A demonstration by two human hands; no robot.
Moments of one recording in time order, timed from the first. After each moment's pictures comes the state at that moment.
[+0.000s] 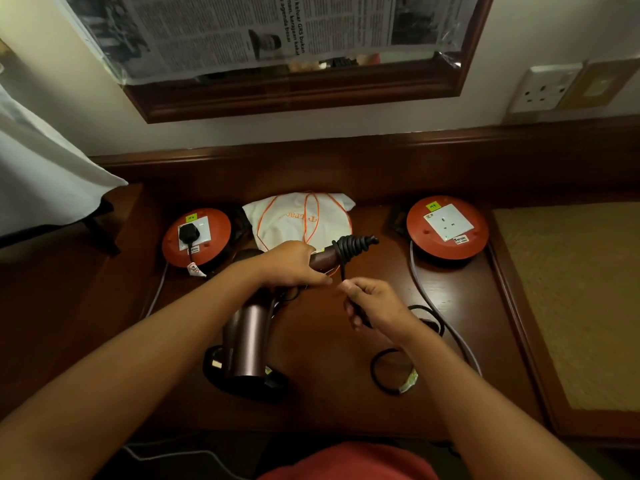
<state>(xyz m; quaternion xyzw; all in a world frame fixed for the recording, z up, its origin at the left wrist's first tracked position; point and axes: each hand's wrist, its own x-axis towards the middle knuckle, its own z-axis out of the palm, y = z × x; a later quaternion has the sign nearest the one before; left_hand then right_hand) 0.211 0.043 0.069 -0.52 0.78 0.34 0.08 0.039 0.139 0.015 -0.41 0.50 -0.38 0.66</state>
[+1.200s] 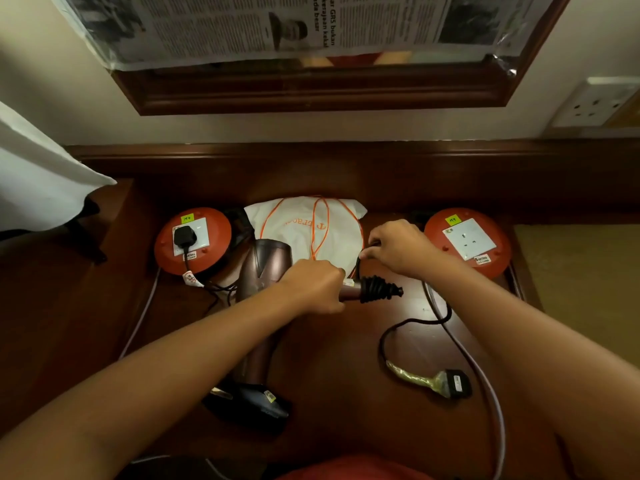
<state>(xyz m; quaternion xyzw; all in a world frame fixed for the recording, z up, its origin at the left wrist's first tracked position) 0.198 0.015 0.031 -0.43 0.88 0.09 0.18 0.019 -0.009 0.047 -0.74 0.63 -0.01 0.23</state>
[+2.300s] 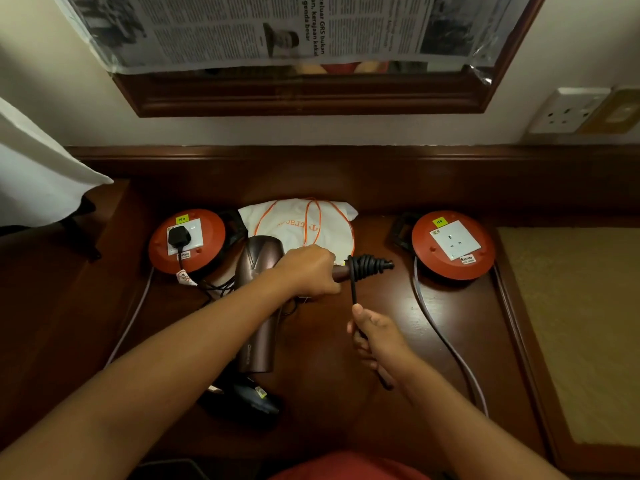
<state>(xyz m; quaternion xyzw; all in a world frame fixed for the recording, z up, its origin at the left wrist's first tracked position) 0.191 0.003 0.034 -0.50 0.84 0.17 0.12 0.049 0.132 -0.023 -0.31 0.54 -0.34 0.70</state>
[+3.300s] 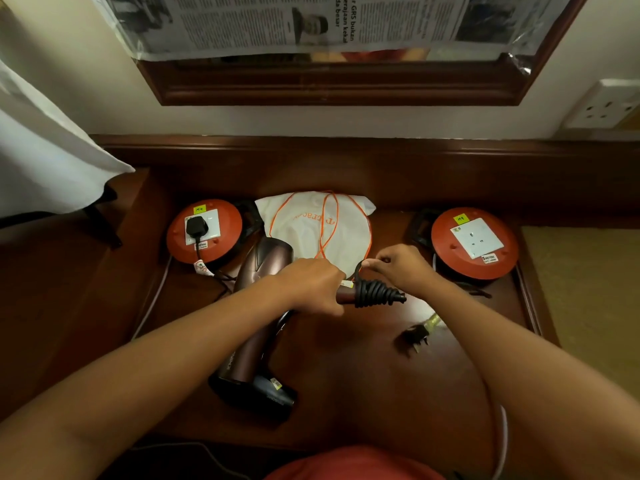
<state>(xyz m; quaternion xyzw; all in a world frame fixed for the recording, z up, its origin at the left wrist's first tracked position) 0.219 0.026 0.038 -0.43 0.87 0.16 0.18 0.021 0.017 -0.014 -0.66 0.65 -0.13 0.35</state>
